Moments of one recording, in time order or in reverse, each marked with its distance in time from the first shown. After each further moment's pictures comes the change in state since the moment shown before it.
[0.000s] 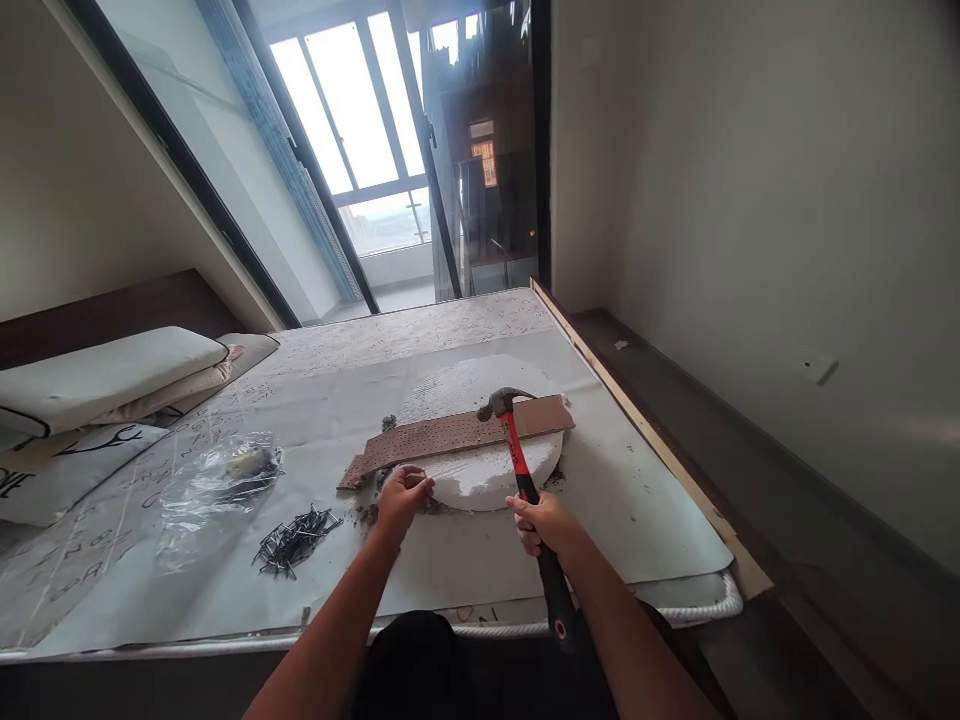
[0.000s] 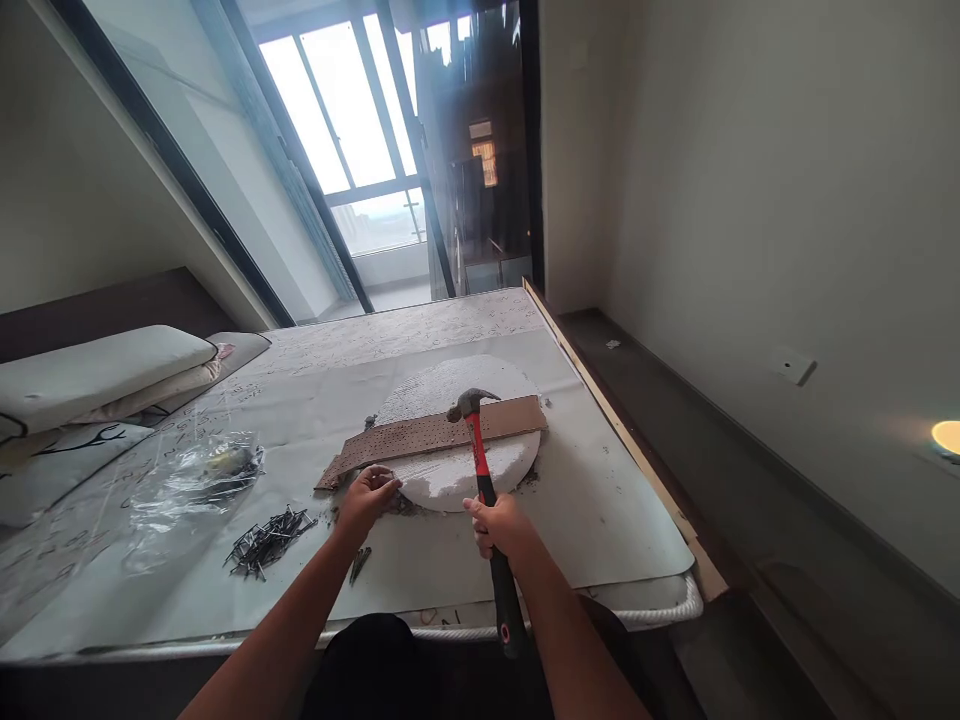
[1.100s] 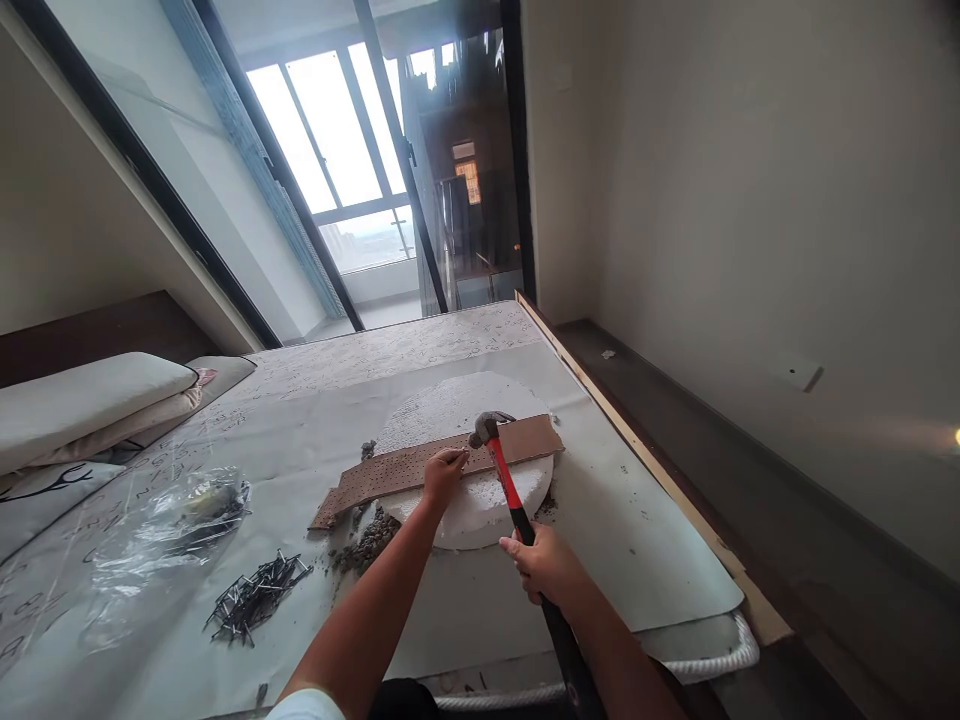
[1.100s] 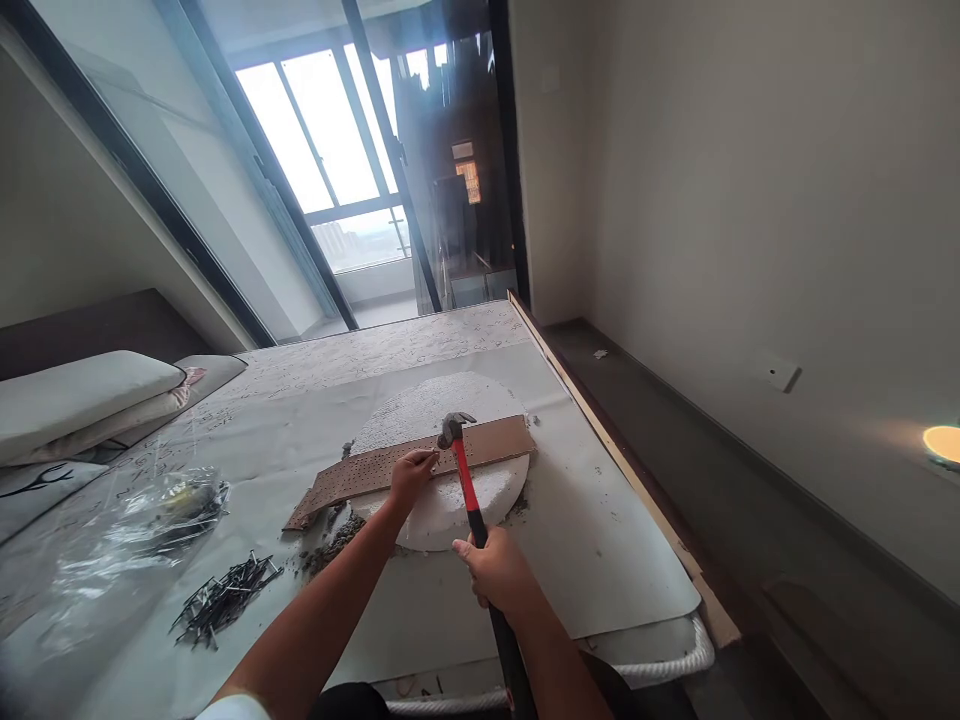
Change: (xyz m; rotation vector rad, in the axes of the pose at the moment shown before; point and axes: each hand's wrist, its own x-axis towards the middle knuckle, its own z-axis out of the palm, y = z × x) left_hand 0.097 0.003 0.108 0.281 -0.033 0.277; right_hand 0.014 -0.001 -0.015 -0.247 0.126 -0.049
